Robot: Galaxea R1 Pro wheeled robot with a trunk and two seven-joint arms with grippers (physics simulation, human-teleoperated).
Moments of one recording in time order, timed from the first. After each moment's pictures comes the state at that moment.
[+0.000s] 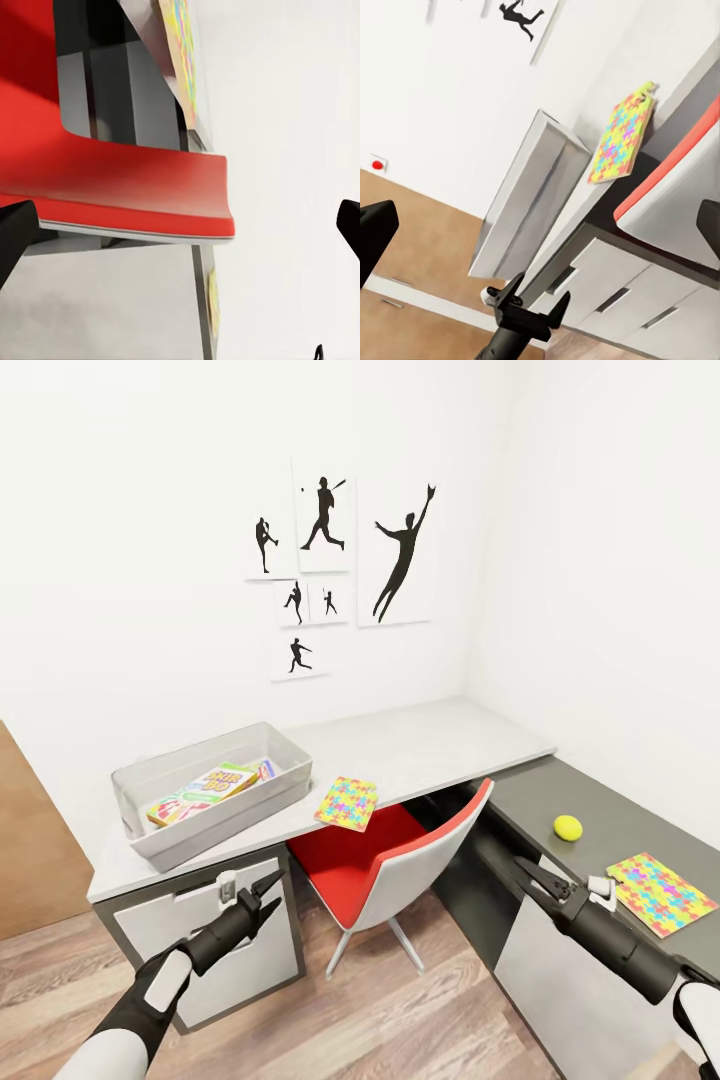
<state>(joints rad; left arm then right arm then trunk) -0.57 0.03 0.37 -0.51 0.59 0.56 -0.88 -0.11 -0.23 -0.30 -1.54 -1.10 0.79 0.54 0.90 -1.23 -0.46</state>
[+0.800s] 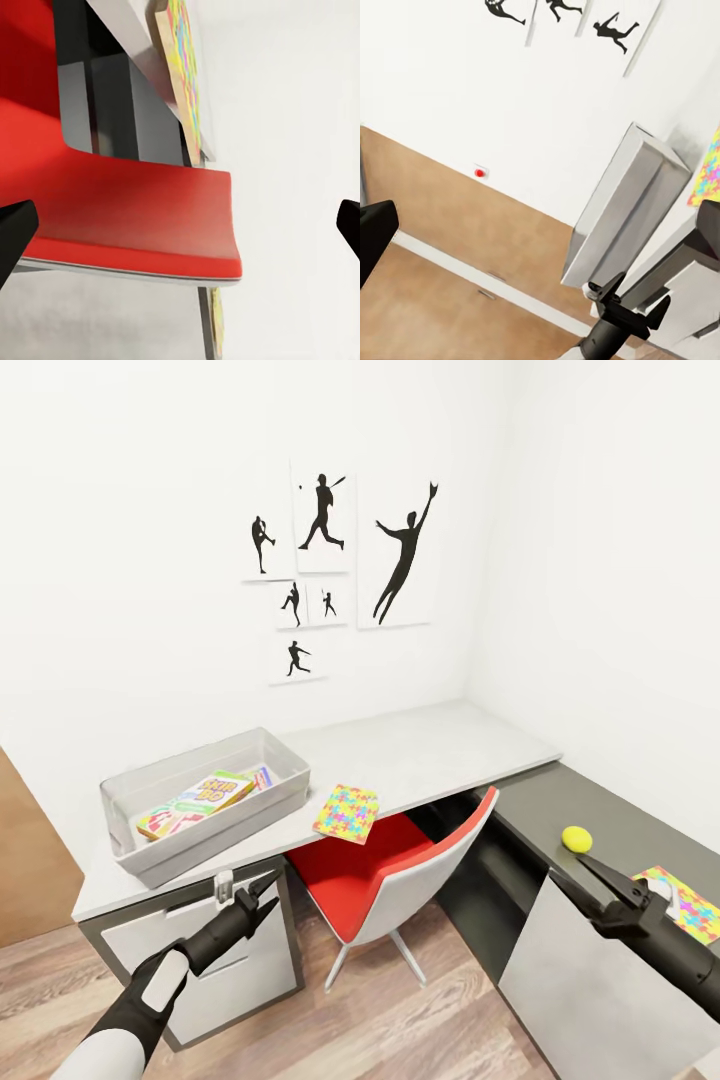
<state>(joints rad) -0.57 0.04 0.37 -0.51 0.59 0.55 -0.88 -0.11 -0.22 -0.51 -1.55 -1.11 1.04 0.84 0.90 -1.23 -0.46</state>
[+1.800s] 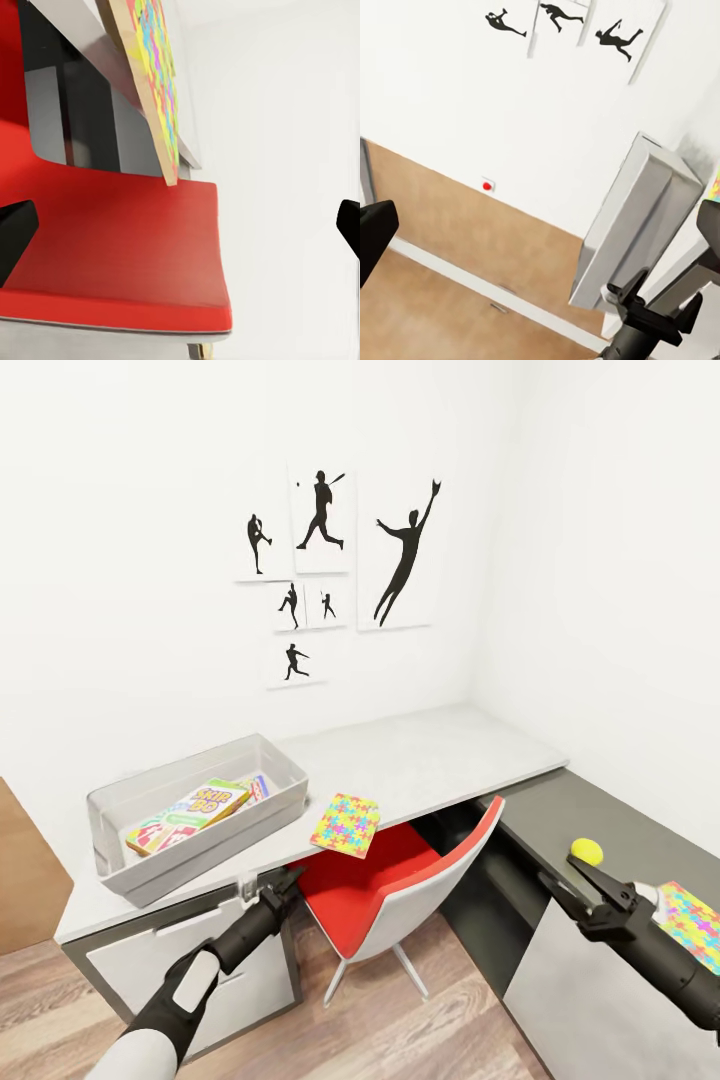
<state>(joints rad) -0.57 -0.05 0.36 -0.50 0.60 0.47 -0.87 -0.11 -0.16 -0.51 -1.55 -1.09 1.04 0.85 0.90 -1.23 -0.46</state>
